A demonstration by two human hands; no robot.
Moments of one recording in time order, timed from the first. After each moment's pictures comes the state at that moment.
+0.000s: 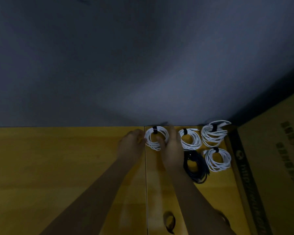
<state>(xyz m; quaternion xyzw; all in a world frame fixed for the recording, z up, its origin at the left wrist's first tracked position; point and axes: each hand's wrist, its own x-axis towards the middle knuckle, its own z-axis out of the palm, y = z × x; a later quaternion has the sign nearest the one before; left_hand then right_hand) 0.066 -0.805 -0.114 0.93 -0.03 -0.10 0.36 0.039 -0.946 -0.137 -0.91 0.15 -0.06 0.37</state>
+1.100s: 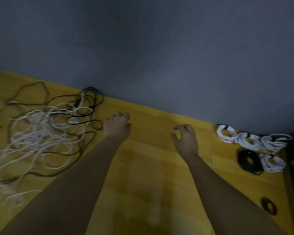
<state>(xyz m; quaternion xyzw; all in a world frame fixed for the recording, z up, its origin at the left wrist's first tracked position) -0.045 -0.484 -0.002 1.00 0.06 -0.04 0.06 -0.033 -0.724 -0.041 -0.96 -0.03 0.01 0.27</state>
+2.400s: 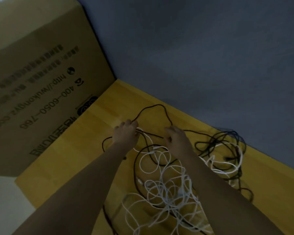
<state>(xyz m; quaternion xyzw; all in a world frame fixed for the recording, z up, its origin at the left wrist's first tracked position) -0.022 0.048 -0.054 0.97 0.21 -0.12 0.08 0.062 -0.133 -0.097 -0.91 -0.30 0.20 0.22</state>
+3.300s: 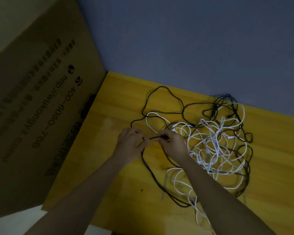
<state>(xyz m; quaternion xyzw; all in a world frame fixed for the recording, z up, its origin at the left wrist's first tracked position) -0.127 0.143 -0.062 0.95 -0.01 -0.12 0.27 -0.091 -0.038 -0.063 -0.89 -0.08 0.13 0.44</state>
